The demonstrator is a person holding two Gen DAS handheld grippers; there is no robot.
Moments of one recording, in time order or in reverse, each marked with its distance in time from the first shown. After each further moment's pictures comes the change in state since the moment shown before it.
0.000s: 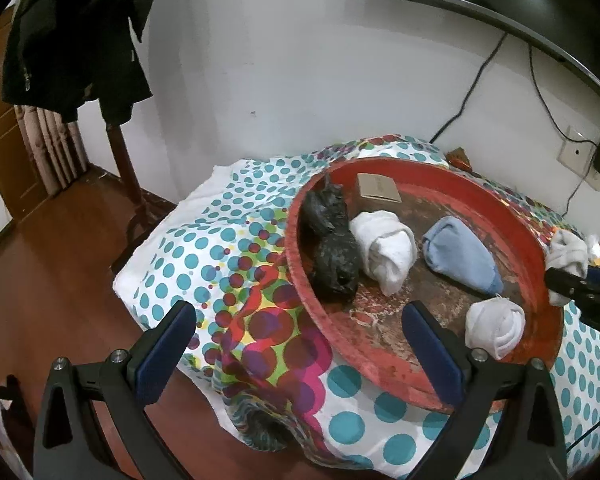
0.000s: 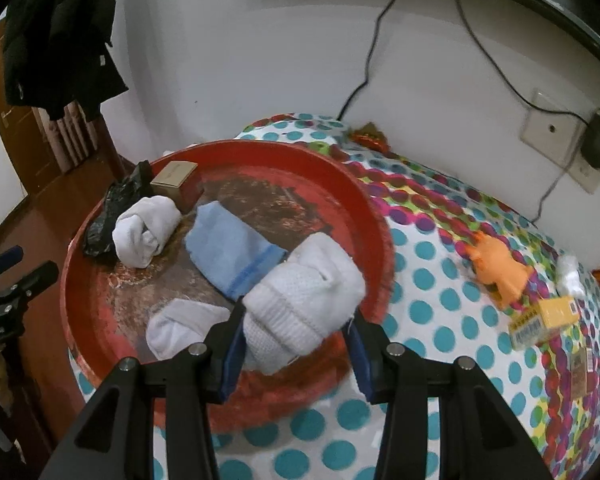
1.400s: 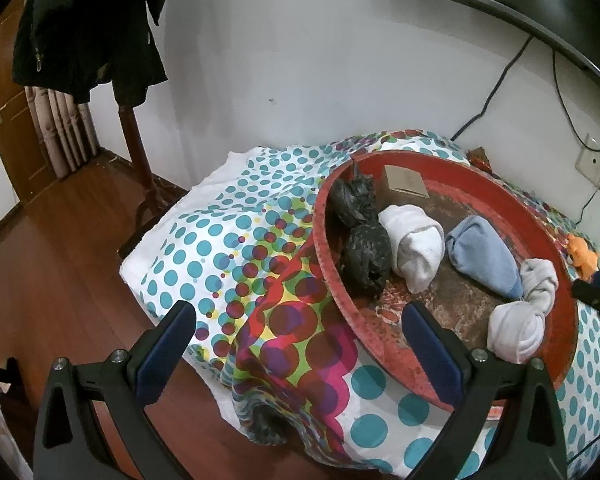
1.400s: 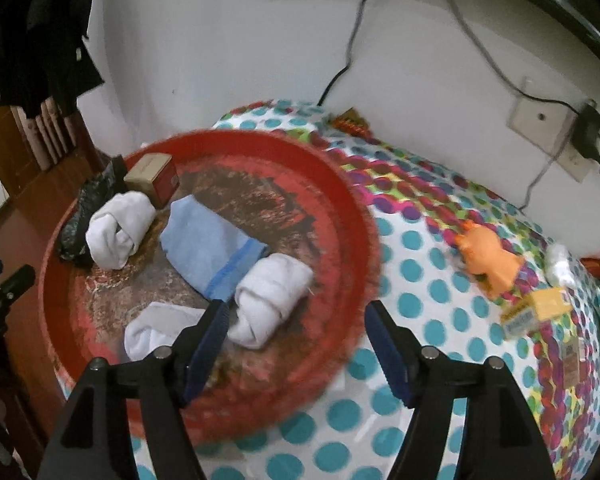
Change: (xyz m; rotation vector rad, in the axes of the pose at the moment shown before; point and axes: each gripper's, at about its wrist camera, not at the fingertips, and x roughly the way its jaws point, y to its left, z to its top) left arm 0.013 0.013 -0.003 -0.040 0.034 0.030; right arm -0.005 -0.017 -0.004 0.047 0.023 -0.061
